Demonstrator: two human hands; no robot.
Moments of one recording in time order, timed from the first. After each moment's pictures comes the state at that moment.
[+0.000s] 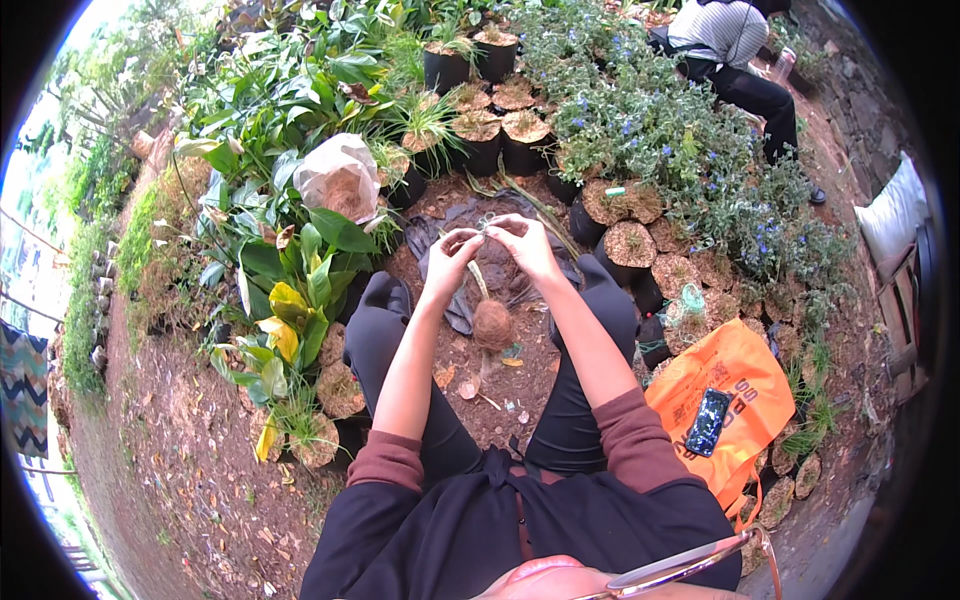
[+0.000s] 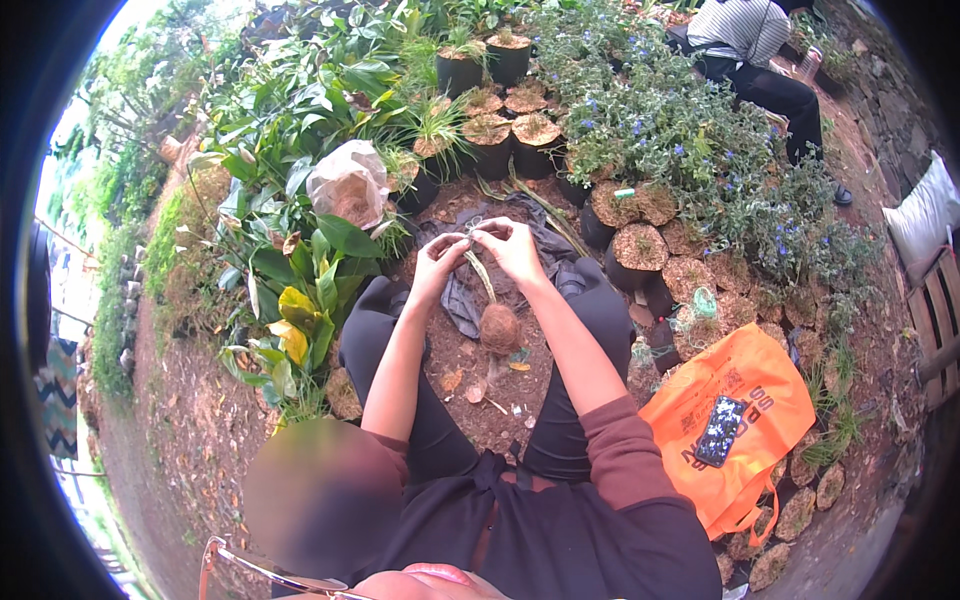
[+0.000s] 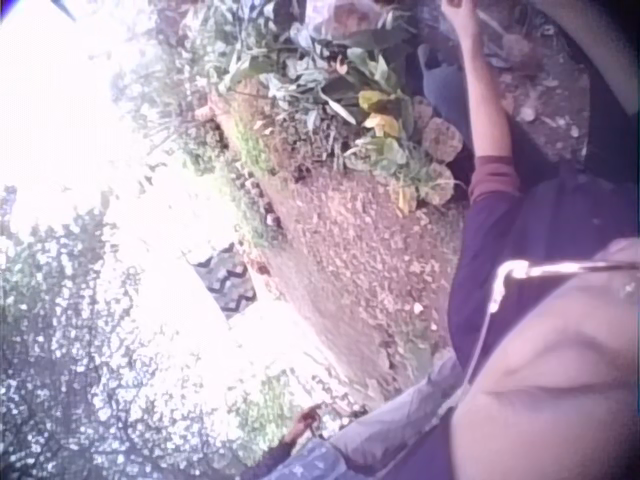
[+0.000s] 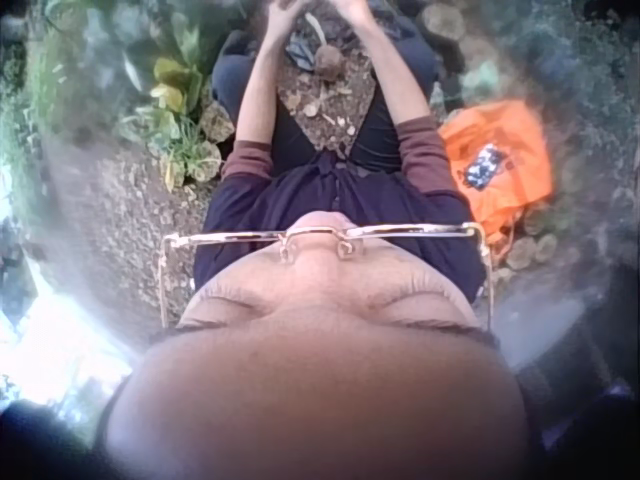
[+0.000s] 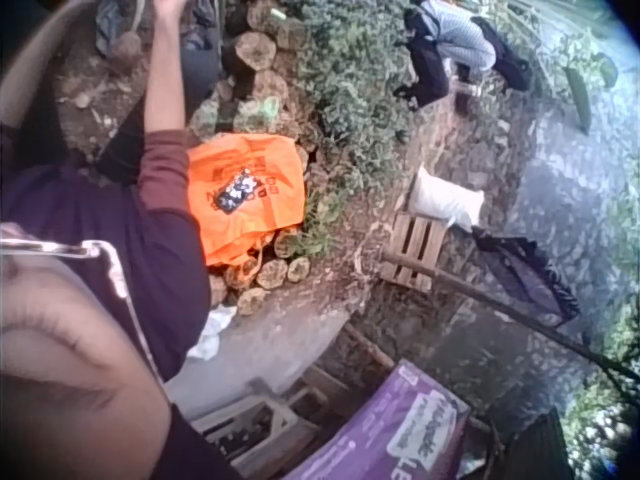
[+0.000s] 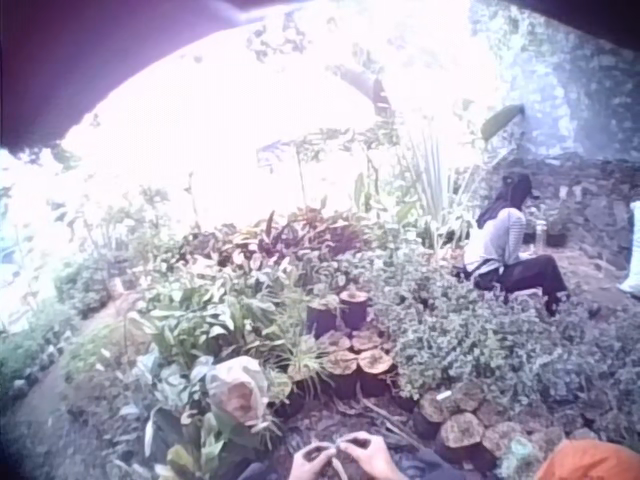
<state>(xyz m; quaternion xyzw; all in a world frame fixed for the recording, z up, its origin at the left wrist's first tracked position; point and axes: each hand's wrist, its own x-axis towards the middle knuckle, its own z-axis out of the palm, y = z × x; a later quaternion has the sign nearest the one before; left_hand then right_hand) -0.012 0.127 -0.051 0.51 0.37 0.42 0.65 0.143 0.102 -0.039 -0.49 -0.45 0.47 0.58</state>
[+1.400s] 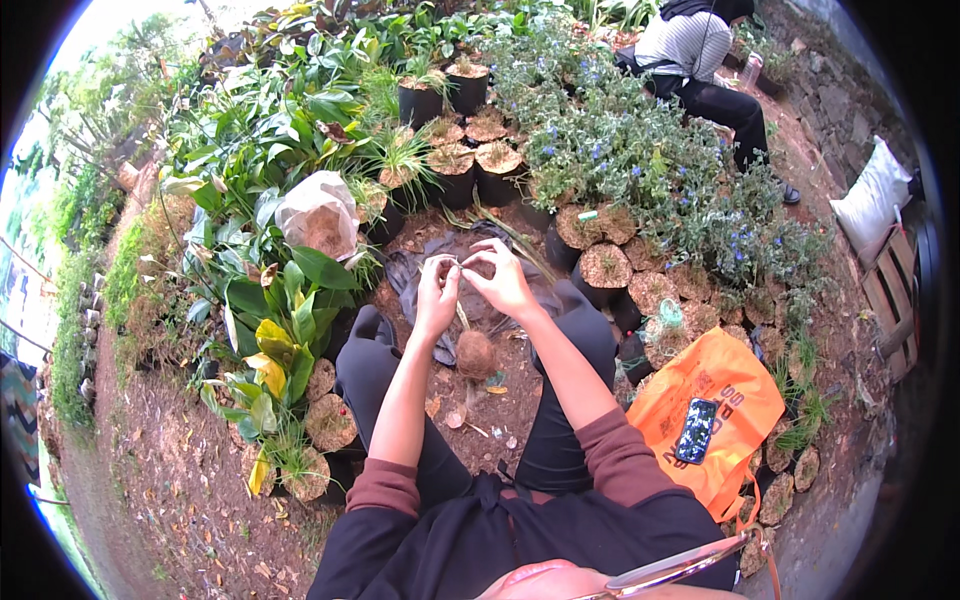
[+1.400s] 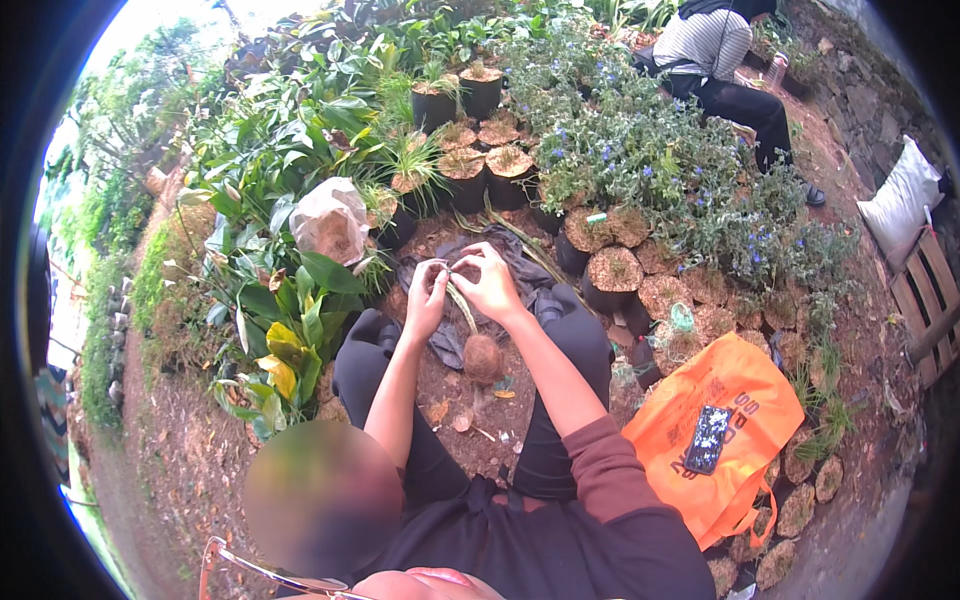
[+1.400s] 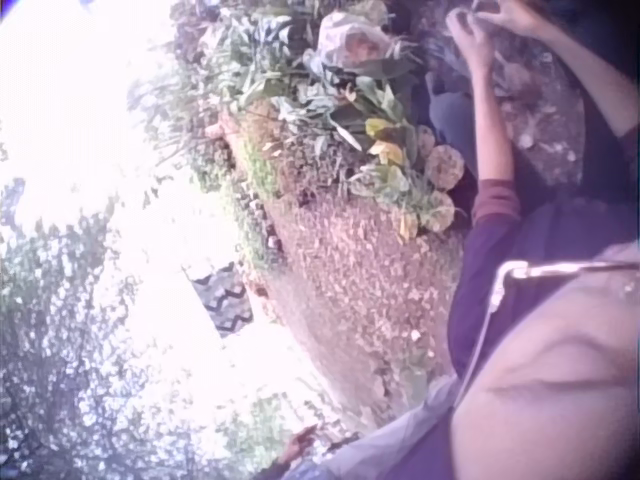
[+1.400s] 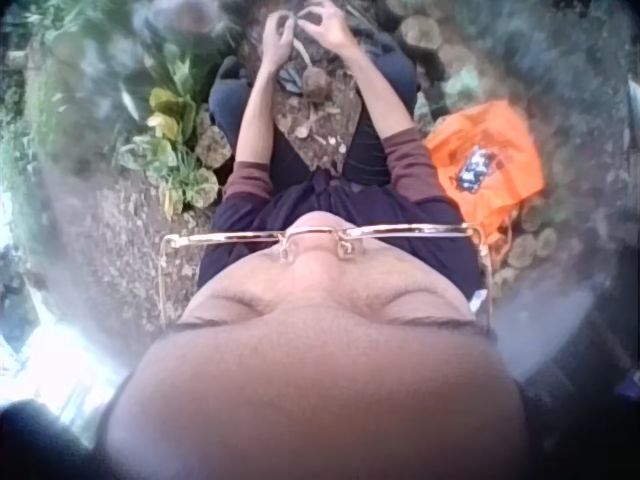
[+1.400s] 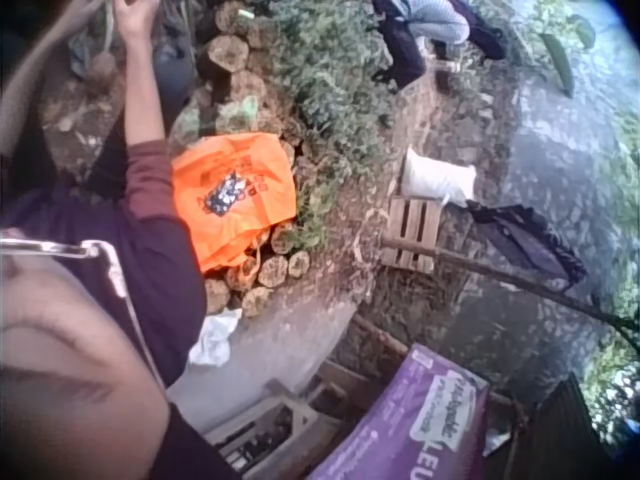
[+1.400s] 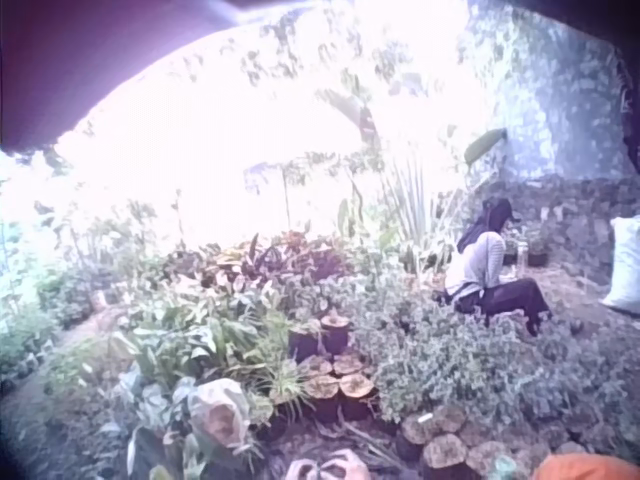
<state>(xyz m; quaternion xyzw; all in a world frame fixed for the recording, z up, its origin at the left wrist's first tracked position) 0.009 0.125 -0.064 0.65 0.35 0.51 0.45 0.145 0.084 -0.018 -0.58 -0.62 0.19 0.49</state>
